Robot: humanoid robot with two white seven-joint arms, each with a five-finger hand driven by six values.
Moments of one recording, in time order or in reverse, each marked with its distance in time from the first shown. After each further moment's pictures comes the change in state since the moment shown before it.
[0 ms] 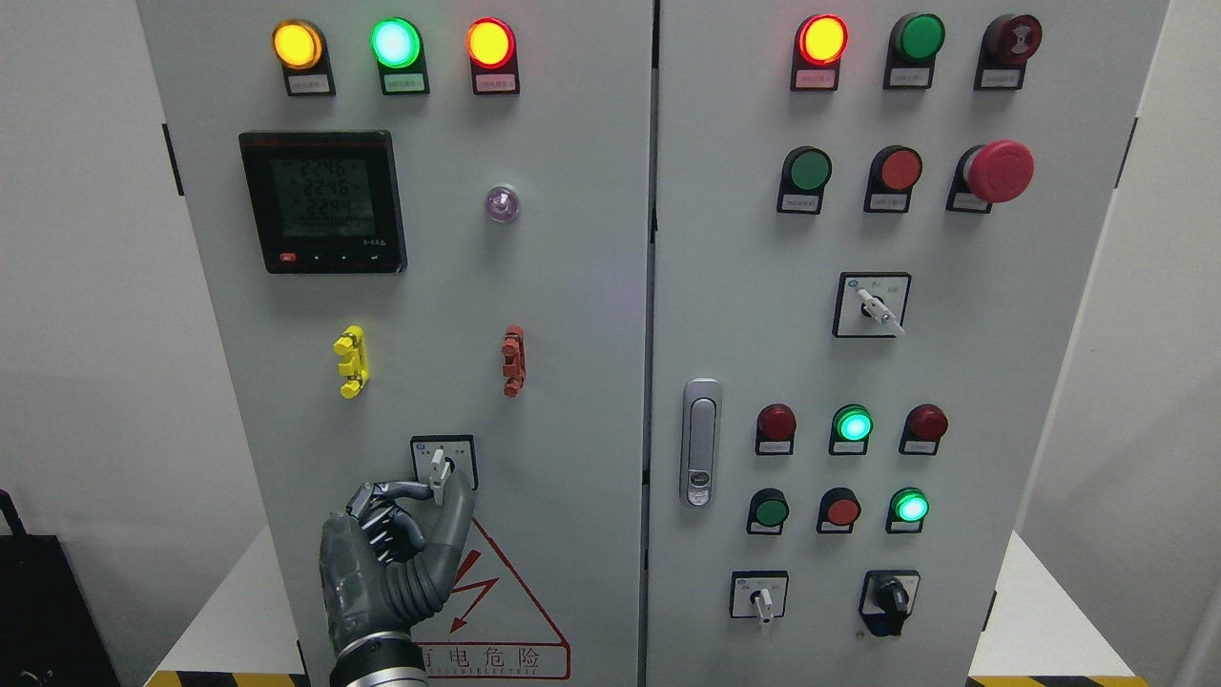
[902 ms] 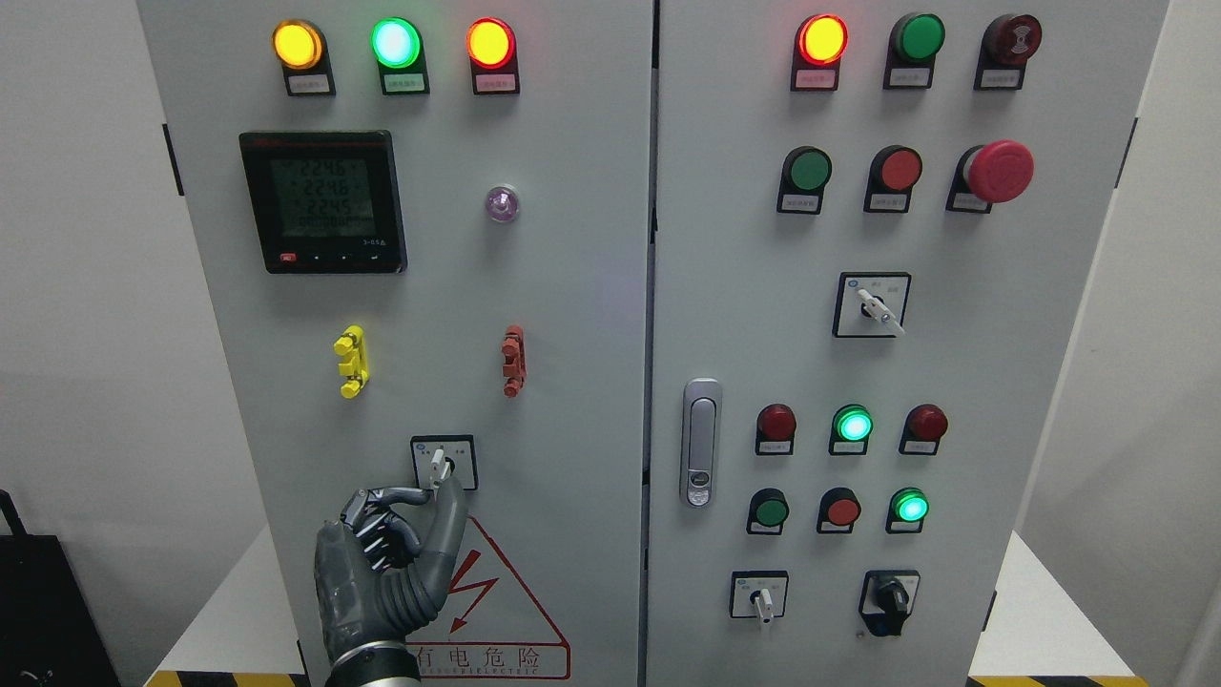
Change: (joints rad) left arm 0.020 0.003 0.004 -0.007 0.014 -0.038 -0.001; right arm 0.000 0.000 0.000 0.000 0.000 0.000 0.000
